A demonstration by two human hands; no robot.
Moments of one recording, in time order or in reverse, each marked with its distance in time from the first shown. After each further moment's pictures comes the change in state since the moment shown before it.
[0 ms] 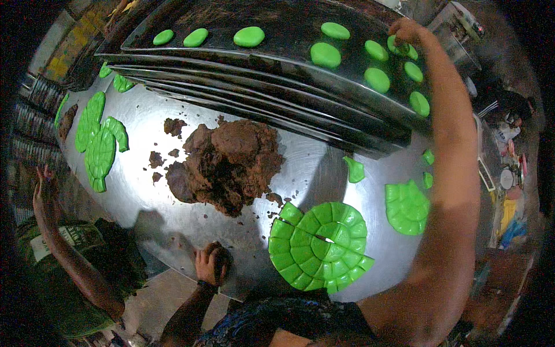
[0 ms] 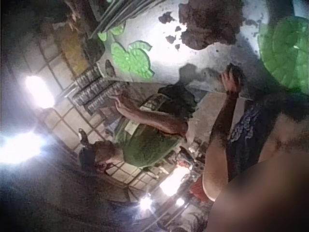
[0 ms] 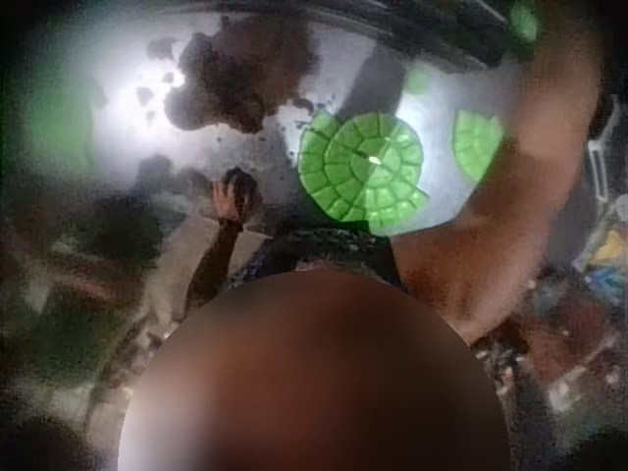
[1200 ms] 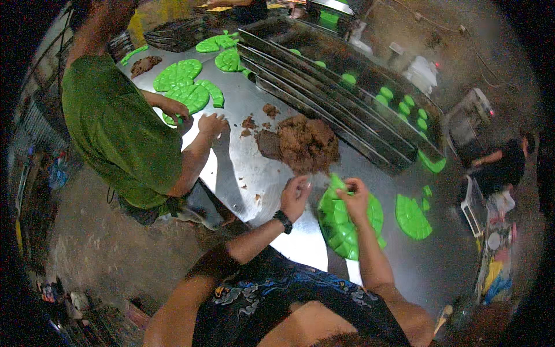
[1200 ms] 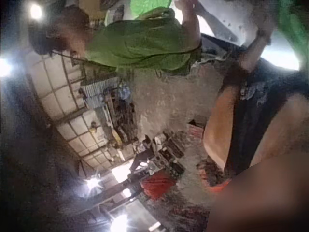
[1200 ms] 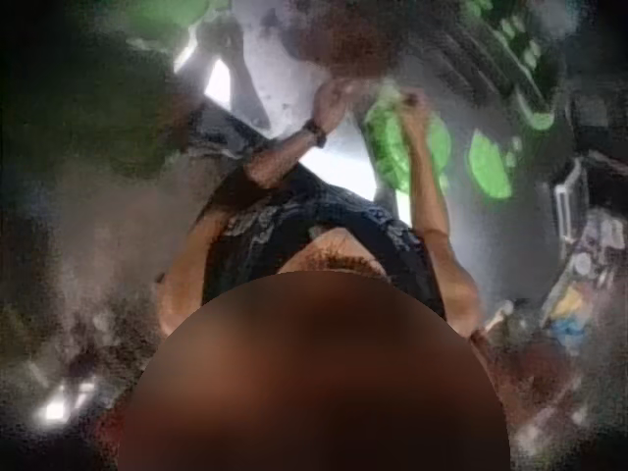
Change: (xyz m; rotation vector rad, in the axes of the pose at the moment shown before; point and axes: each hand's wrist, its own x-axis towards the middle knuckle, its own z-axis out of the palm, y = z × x) left_hand 0.046 0.105 -0.042 -0.954 0.713 -0.043; right_hand -0.293 -0.506 0.253 1.025 0.645 0.056
